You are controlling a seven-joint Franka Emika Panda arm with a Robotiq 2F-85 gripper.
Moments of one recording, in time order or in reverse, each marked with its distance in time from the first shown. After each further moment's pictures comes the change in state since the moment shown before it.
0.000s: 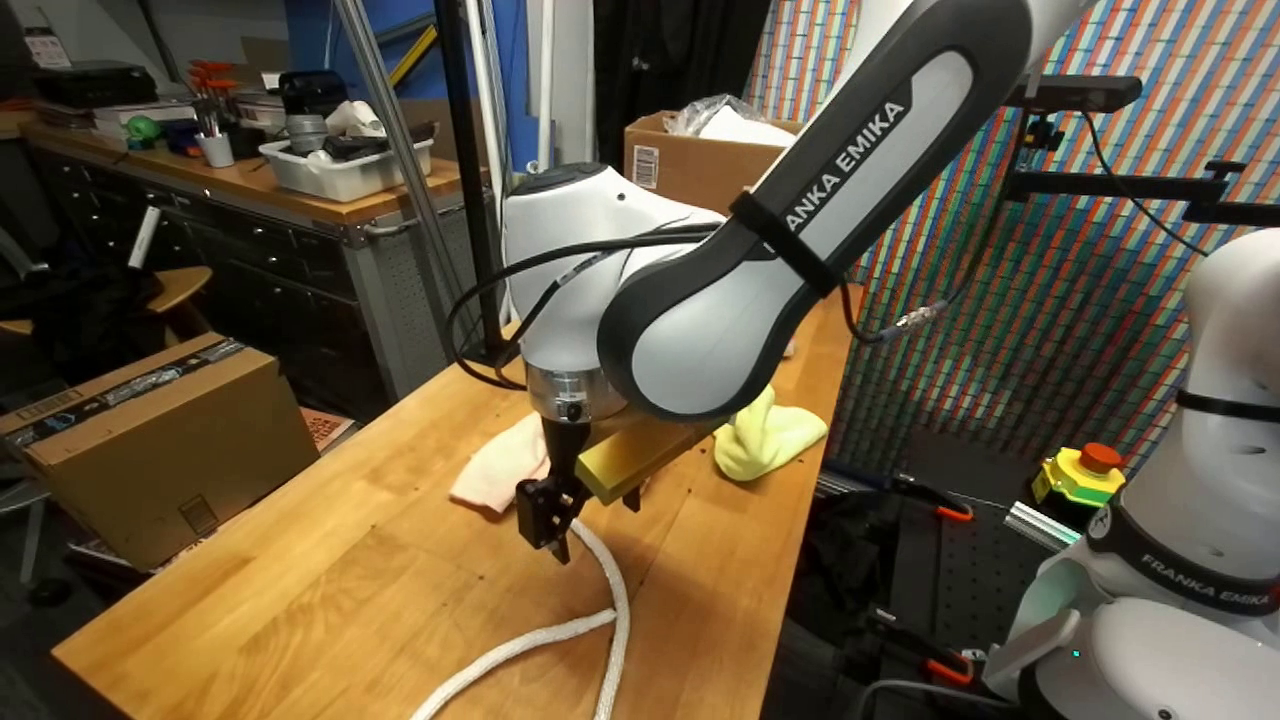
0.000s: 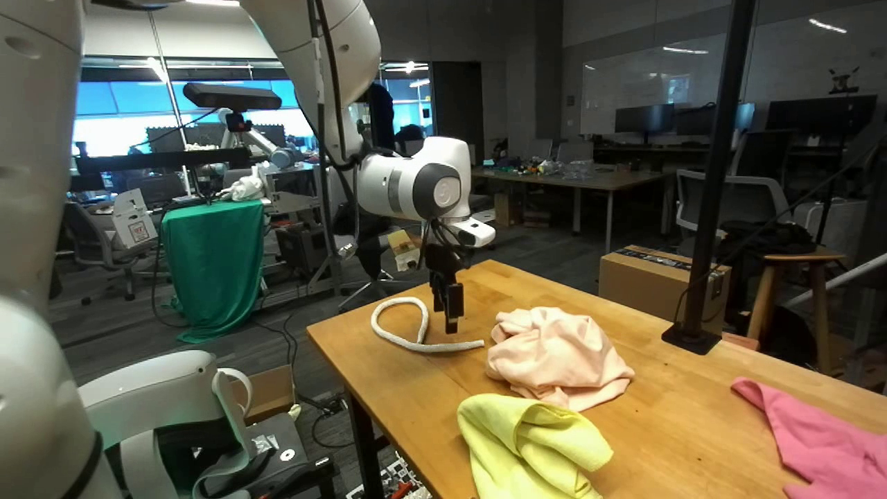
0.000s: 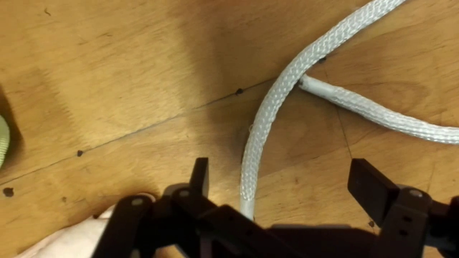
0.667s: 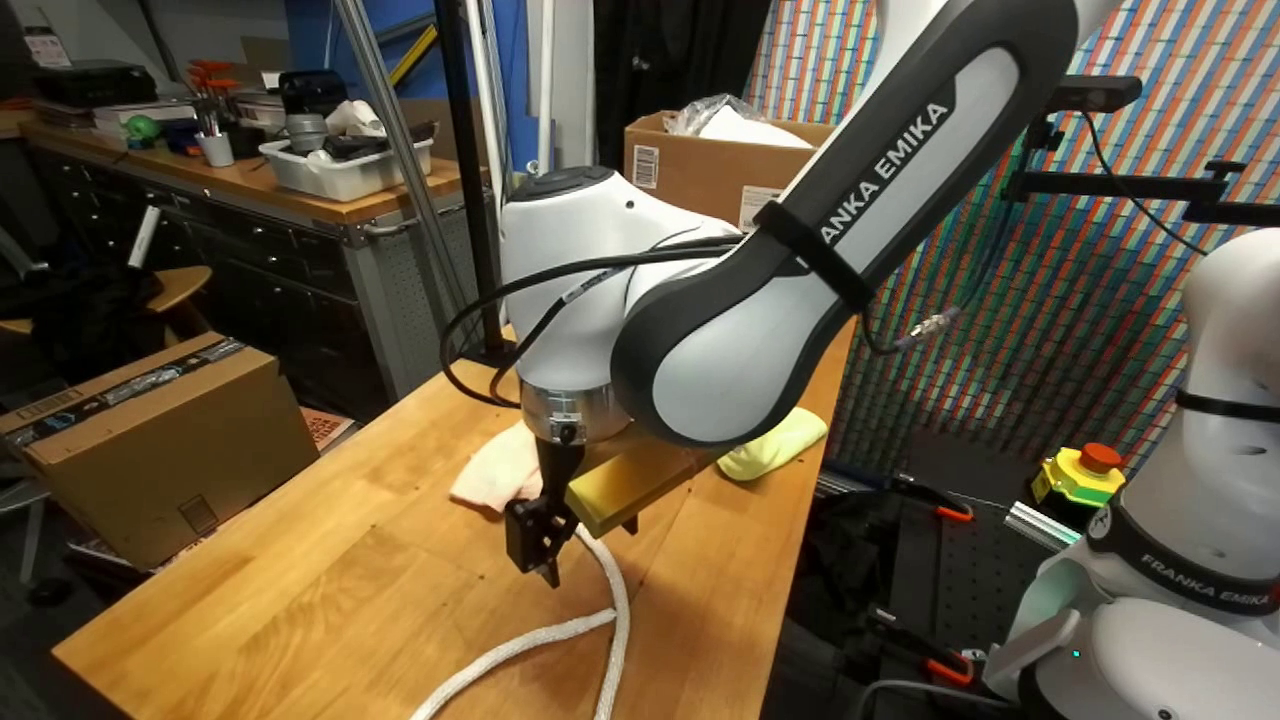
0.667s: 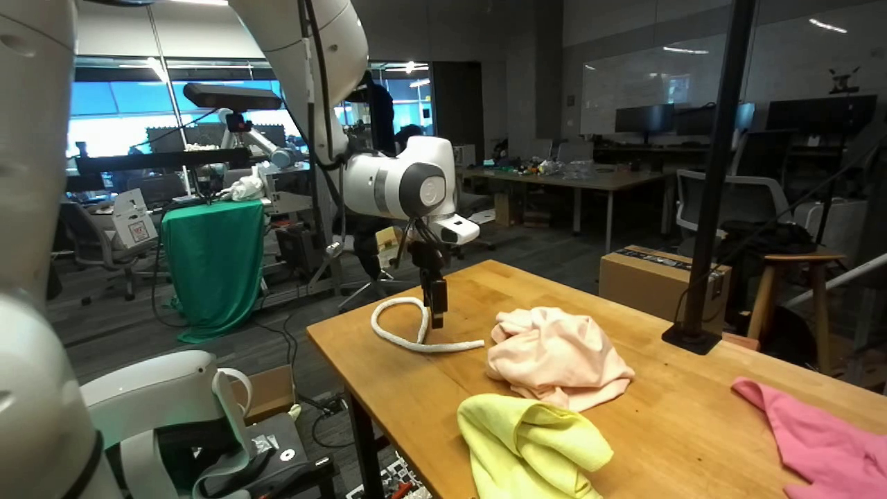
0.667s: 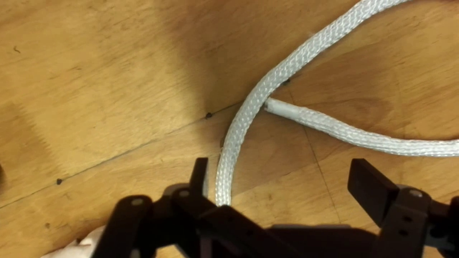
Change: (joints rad) arm 0.021 -0.013 0.033 -0.018 -0.006 0.033 0.103
